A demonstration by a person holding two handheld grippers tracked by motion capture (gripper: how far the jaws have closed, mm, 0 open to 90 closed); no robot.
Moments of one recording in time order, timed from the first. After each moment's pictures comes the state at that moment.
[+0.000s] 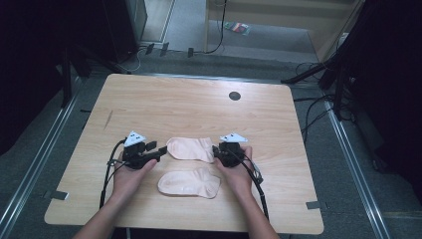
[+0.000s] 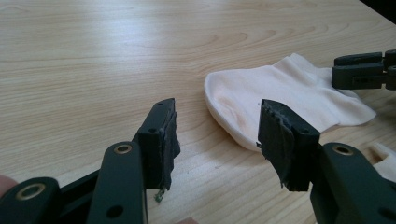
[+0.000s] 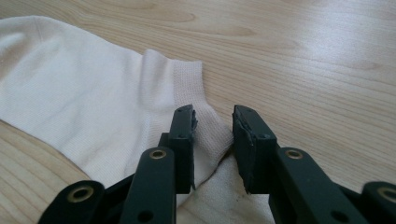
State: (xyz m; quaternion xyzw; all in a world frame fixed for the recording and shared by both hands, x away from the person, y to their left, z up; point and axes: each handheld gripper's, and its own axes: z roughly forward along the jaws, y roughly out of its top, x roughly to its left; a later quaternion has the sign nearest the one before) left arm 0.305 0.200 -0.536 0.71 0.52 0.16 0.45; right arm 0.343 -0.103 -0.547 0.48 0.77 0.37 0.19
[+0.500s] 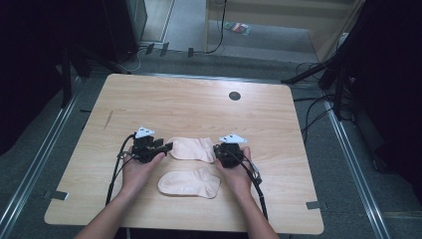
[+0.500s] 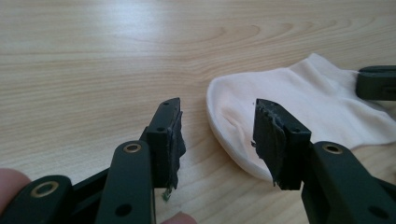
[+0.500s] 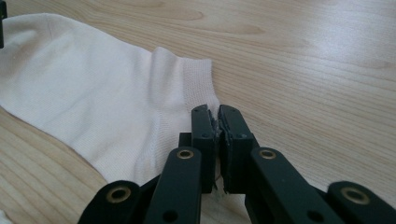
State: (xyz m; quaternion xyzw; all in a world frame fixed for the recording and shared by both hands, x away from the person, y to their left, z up) left arm 0.329 0.182 -0.541 0.71 0.54 0.15 0.42; right arm 0.341 -0.101 -0.547 0.47 0.78 0.38 0.18
